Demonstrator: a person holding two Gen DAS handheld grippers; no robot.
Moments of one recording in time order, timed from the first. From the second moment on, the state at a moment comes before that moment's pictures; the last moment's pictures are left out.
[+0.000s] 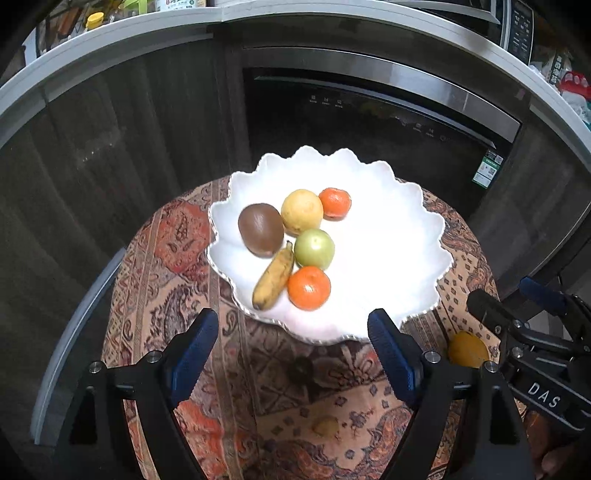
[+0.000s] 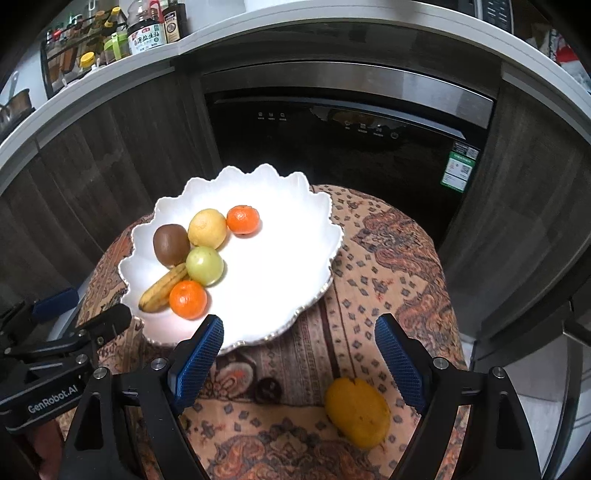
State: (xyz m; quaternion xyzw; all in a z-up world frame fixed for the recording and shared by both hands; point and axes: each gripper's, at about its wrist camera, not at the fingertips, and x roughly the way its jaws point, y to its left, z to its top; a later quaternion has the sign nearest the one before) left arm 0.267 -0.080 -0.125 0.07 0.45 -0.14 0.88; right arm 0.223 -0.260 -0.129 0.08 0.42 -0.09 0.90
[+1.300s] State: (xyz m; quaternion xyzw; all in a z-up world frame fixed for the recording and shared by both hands) left arm 0.194 -0.095 -0.186 0.12 0.45 -0.14 0.87; right arm 0.149 -0.278 -0.192 0.07 0.43 -0.13 0.89
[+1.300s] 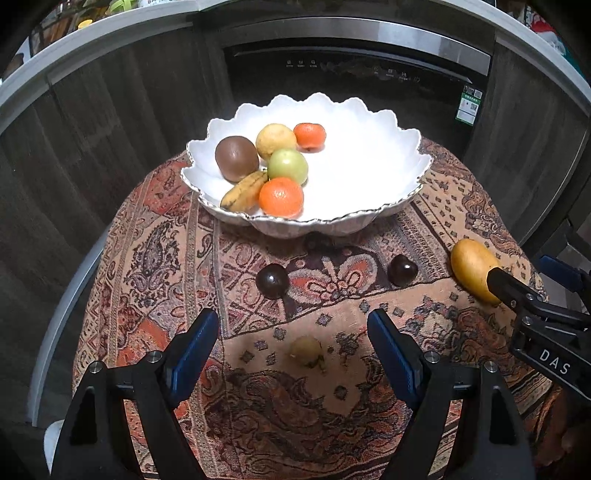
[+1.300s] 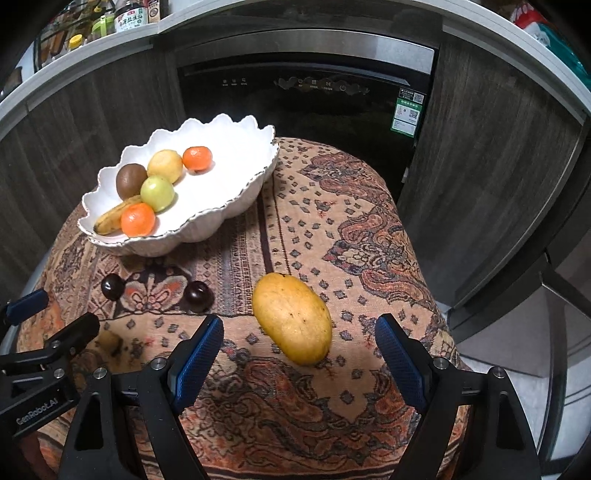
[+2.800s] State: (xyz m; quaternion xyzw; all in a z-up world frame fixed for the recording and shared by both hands) left arm 0.191 -0.091 -0.241 0.10 0.47 -0.14 0.87; right arm 0.173 -0.280 -0.248 0.05 0.42 -0.11 0.90
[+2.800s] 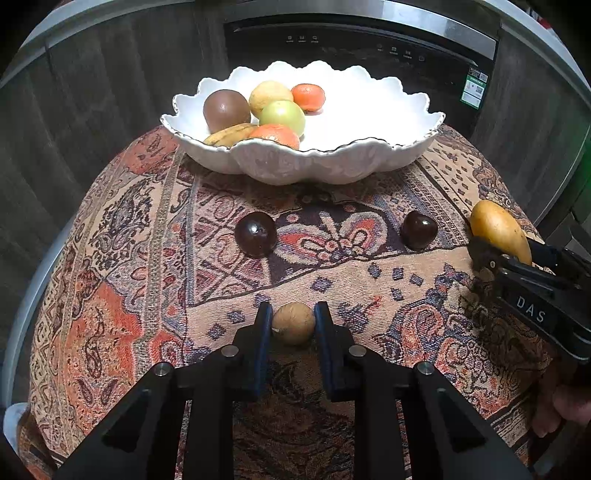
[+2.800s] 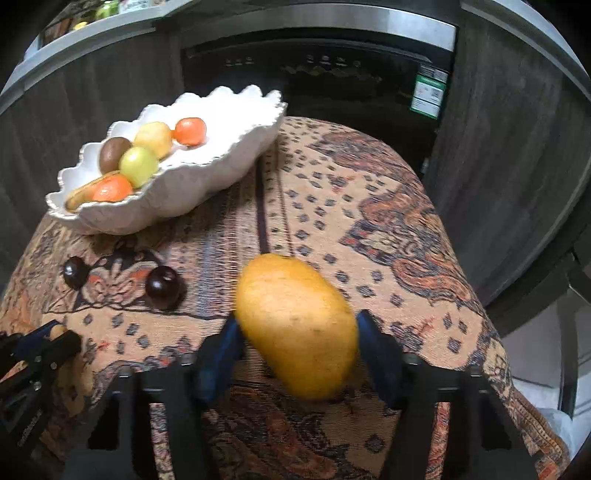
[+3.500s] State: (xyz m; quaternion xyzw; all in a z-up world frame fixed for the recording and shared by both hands) left arm 0.188 -0.089 -0.213 0.09 0.45 -0.14 0.88; right arm 0.164 -0.279 -0.226 0.06 0.40 -0.11 0.91
